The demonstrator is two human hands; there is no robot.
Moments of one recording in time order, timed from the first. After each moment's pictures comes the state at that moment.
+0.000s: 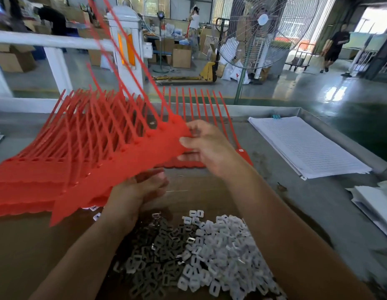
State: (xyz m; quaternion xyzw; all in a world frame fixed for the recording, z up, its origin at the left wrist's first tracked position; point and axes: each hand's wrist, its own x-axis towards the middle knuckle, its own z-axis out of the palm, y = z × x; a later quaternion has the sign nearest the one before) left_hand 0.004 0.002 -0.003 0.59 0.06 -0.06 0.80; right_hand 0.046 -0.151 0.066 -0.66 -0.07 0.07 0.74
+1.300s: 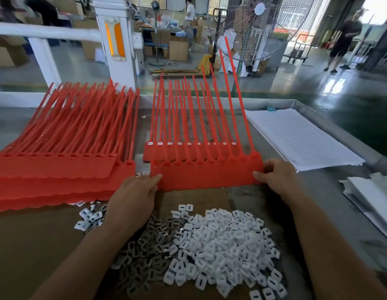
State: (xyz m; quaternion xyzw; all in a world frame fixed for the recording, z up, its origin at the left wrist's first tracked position) left_hand 0.004 -0.010 -0.019 0.97 -0.10 0.08 0.23; right_hand 0.023 -0.313 -0.015 -0.89 0.16 -0.13 0.40
